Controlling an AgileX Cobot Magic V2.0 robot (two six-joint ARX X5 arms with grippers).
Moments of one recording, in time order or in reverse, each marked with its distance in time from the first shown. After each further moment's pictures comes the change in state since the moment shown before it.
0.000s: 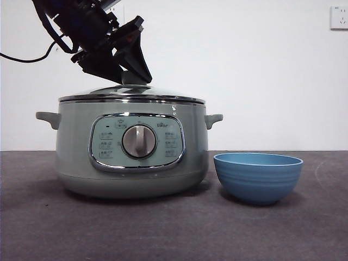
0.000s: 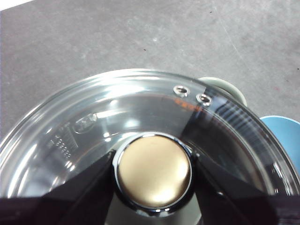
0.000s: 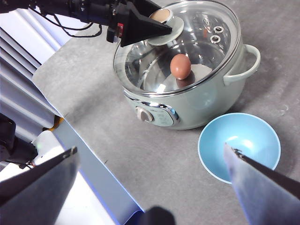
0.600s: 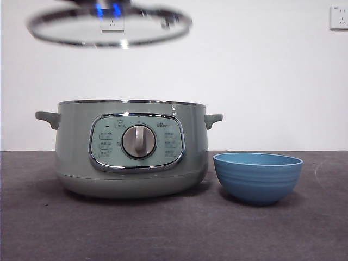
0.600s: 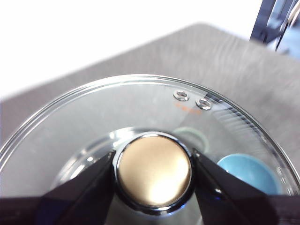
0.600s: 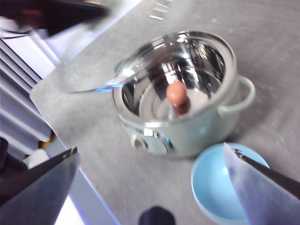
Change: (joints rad) left arm 0.000 -0.354 -0.001 -0.118 -0.013 -0.014; right arm 0.045 0.088 0.000 0.203 0.005 0.059
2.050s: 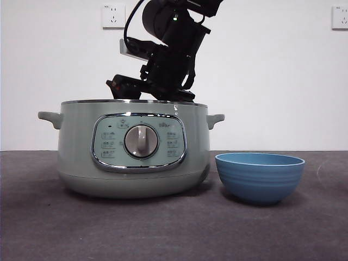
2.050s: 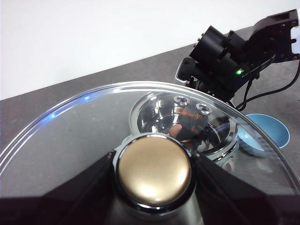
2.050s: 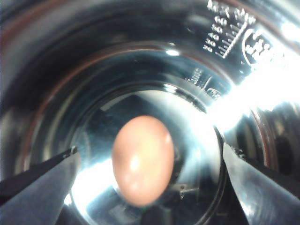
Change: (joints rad) left arm 0.000 -0.655 0.000 -0.631 -0.275 -0.026; right arm 0.498 1.103 0.662 0.114 0.620 -0.019
